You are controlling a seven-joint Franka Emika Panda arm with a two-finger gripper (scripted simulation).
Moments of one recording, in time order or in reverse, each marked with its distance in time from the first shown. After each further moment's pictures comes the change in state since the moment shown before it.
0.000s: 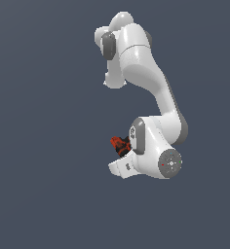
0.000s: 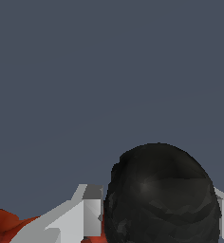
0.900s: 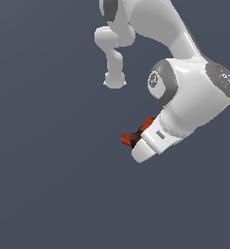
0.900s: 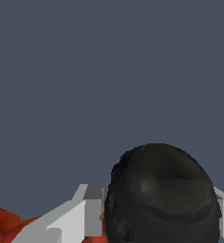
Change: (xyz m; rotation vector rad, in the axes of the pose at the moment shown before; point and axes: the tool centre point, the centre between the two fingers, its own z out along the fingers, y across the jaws) arm -0.031 -0.038 -0.154 -0.145 0.359 -0.197
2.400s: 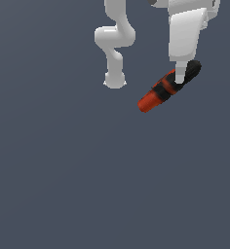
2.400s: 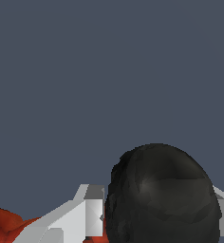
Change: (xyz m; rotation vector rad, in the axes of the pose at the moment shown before) arm -0.071 -0.057 -0.220 -0.212 0.536 -0.287
